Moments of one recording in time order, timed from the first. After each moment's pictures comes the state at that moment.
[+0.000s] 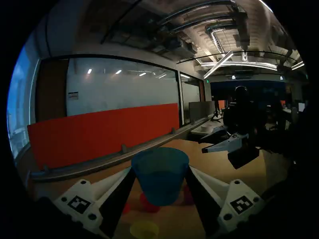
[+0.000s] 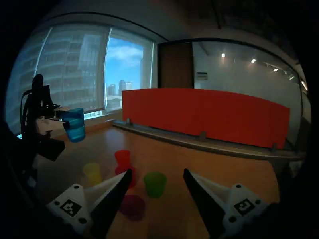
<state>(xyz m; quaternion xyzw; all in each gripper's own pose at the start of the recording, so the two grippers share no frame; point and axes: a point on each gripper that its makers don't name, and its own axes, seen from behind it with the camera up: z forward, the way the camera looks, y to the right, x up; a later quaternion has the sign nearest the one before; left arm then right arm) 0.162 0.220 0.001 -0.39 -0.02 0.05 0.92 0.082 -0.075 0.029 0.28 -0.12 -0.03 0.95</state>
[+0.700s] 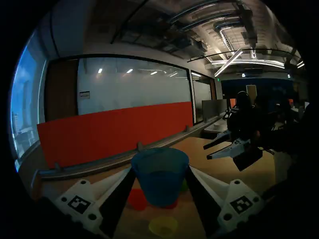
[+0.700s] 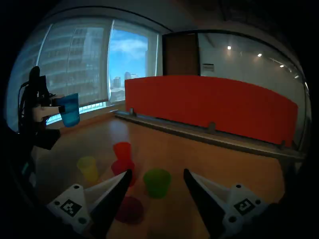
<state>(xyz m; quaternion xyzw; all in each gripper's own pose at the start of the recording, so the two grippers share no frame) 0.161 0.172 0.025 -0.34 -0.03 0.06 0.94 0.044 -0.100 0.066 0.30 -0.16 -0.04 0.94</state>
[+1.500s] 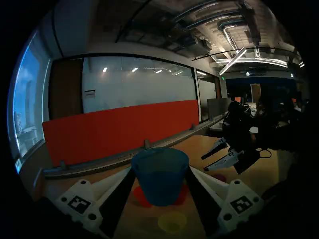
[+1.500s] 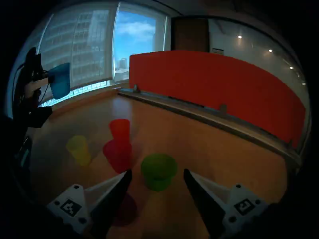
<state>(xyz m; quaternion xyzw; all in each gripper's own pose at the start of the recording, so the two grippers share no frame) 0.153 0.150 0.031 -0.32 -0.03 0.06 0.95 -0.024 -0.116 0.091 0.32 -0.23 -0.09 0.91</state>
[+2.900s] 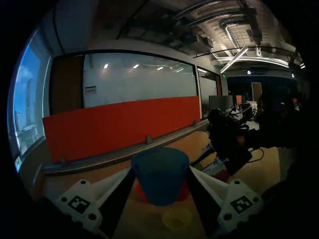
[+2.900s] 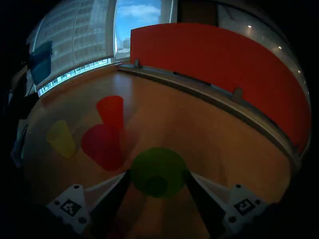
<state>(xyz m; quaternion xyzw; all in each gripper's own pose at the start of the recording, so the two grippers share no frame) 0.135 0.138 0.040 -0.31 -0.05 0.06 0.95 -0.091 -0.141 0.132 0.33 -0.31 -0.13 0.88</state>
